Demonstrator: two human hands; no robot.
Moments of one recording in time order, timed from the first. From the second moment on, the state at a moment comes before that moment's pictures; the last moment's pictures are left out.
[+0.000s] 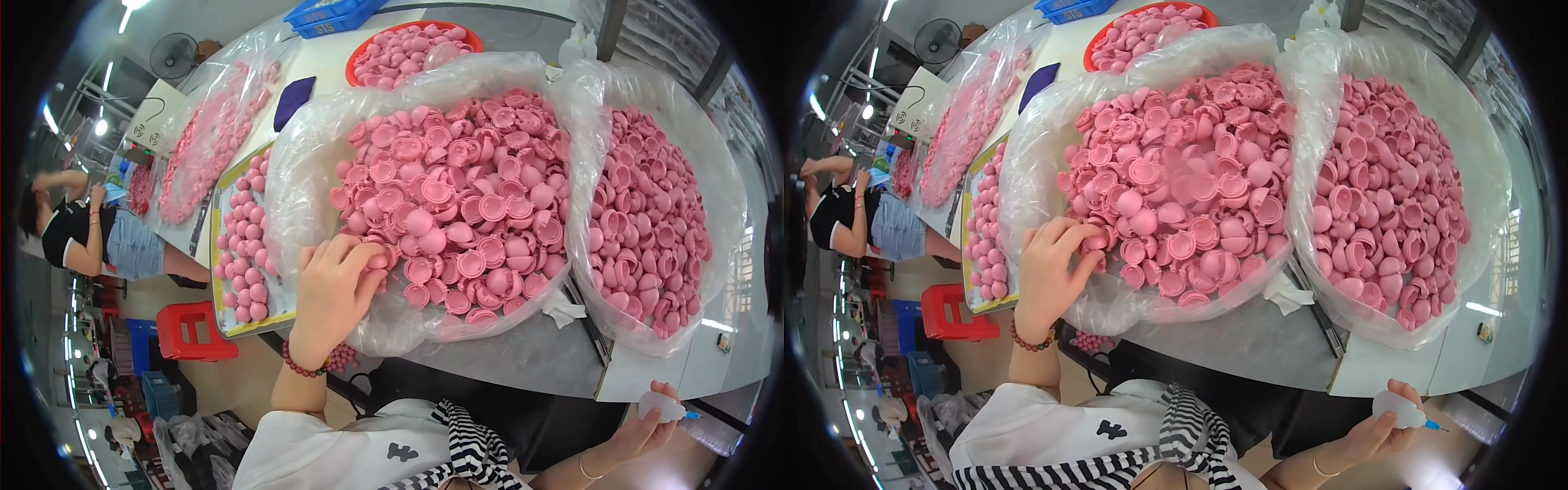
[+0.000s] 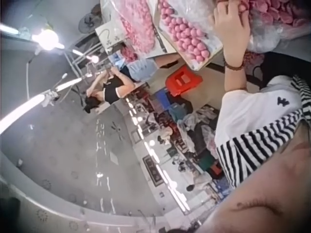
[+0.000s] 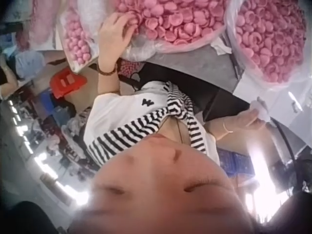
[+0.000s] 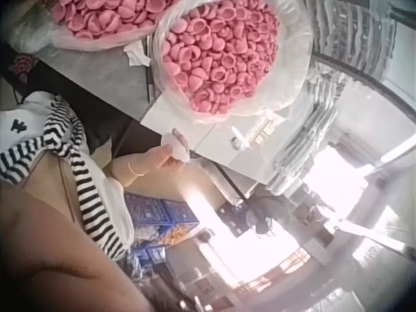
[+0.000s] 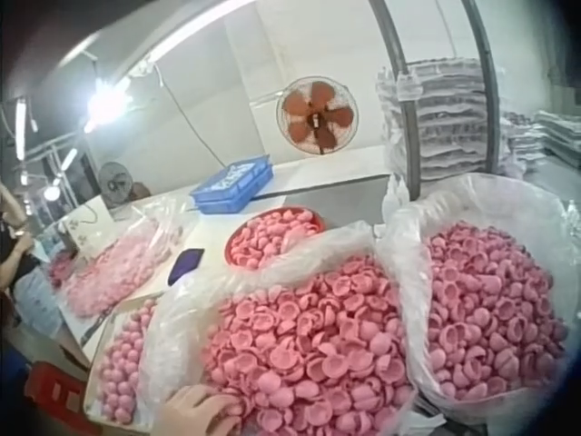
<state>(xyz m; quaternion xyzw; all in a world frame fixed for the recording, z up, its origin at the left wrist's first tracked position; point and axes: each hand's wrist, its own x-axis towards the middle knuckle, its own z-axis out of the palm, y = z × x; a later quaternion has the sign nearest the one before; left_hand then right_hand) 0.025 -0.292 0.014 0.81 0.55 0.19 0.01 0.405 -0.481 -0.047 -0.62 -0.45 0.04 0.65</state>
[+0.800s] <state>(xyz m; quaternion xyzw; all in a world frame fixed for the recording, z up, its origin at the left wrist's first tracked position) 0.038 -0.291 0.023 0.78 0.50 0.37 0.03 0.393 -0.493 -0.047 -0.64 -0.43 0.08 0.63</state>
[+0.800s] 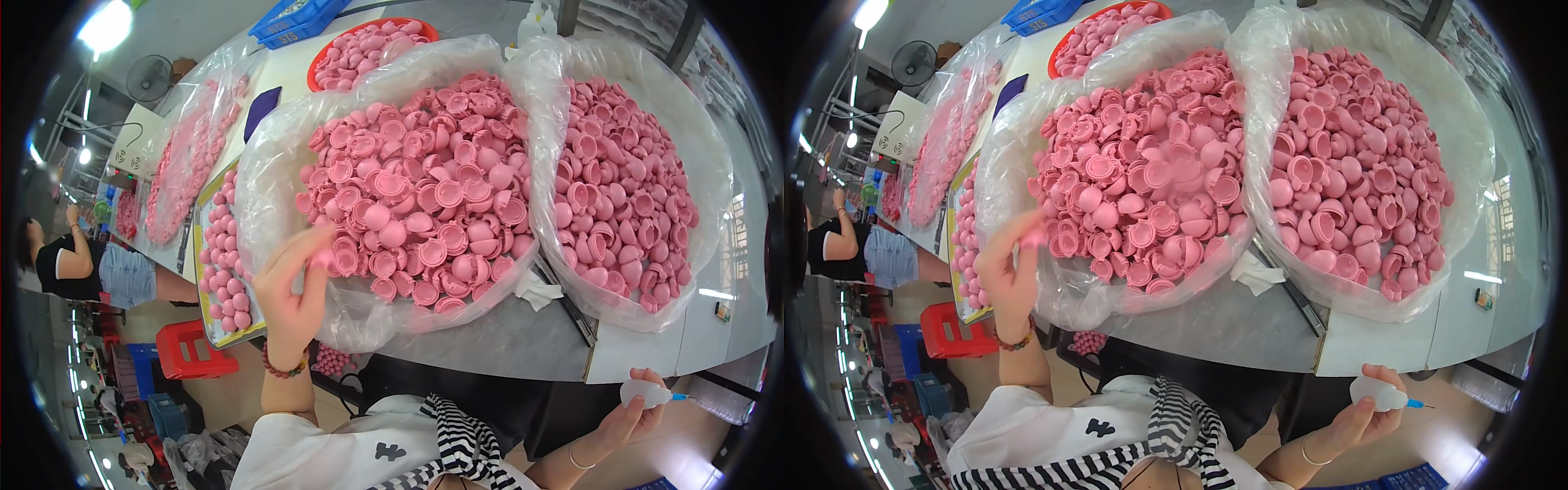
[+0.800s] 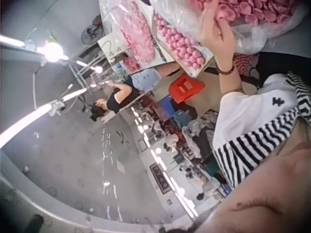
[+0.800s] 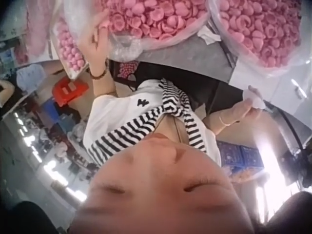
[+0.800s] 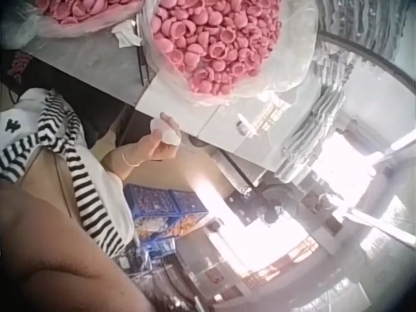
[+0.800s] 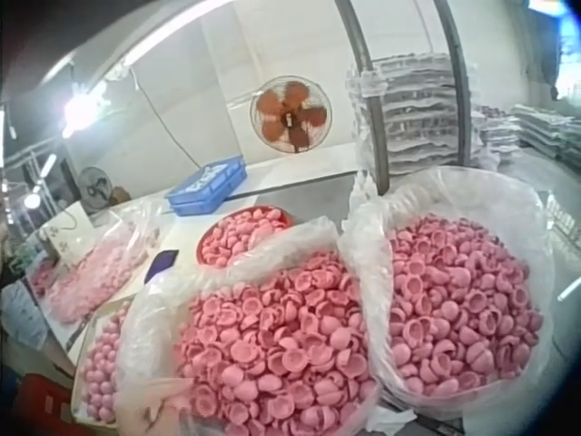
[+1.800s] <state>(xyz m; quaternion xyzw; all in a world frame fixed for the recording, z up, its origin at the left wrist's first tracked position) 0.177 -0.355 -0.030 0.48 0.11 0.30 0.82 0.333 -0.443 -0.020 -0.47 -0.58 0.03 0.66</state>
